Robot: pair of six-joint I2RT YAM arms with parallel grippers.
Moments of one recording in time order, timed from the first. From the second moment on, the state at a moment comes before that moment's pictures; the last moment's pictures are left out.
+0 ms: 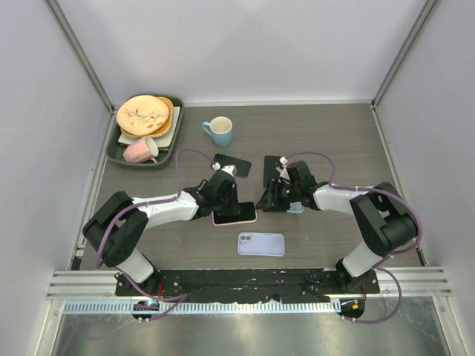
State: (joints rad) left arm -0.80 1.59 0.80 -0.07 0.02 -0.71; right arm 0.48 1.57 0.67 0.04 -0.47 0.65
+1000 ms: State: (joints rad) left arm -0.80 1.61 0.84 -0.11 0.02 -0.71; right arm 0.41 1.85 0.77 0.22 -0.75 0.71
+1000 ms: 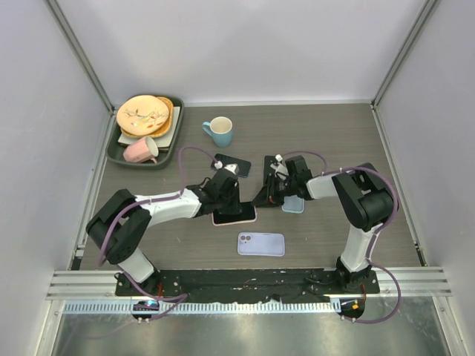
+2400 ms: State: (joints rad) left arm -0.80 1.75 0.99 -0.16 0.03 -0.71; right arm 0.64 1.87 1.09 -0.36 -0.23 0.57
